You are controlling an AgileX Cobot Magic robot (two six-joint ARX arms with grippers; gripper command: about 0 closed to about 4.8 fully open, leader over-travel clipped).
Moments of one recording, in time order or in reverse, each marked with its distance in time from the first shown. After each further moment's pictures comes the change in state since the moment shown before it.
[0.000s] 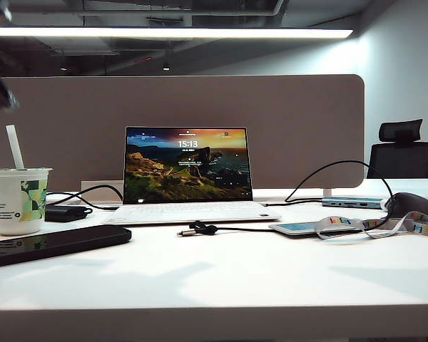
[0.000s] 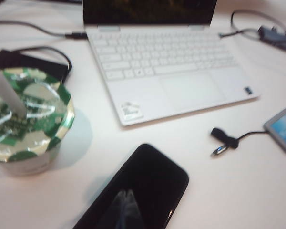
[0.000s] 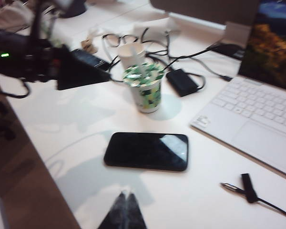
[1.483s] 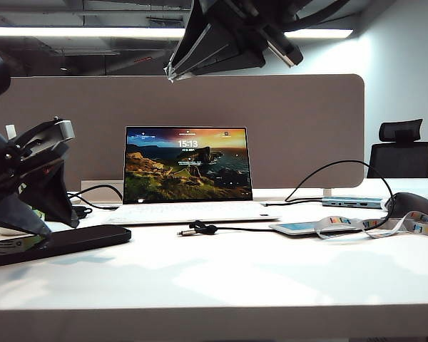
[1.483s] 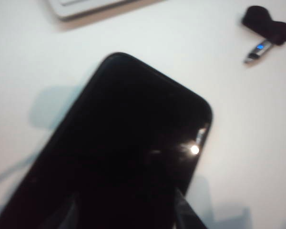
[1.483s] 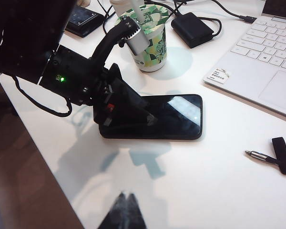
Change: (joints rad) left arm -0.126 0.500 0.000 0.149 0.035 0.154; right arm -0.001 0.232 0.000 0.083 -0.039 0.076
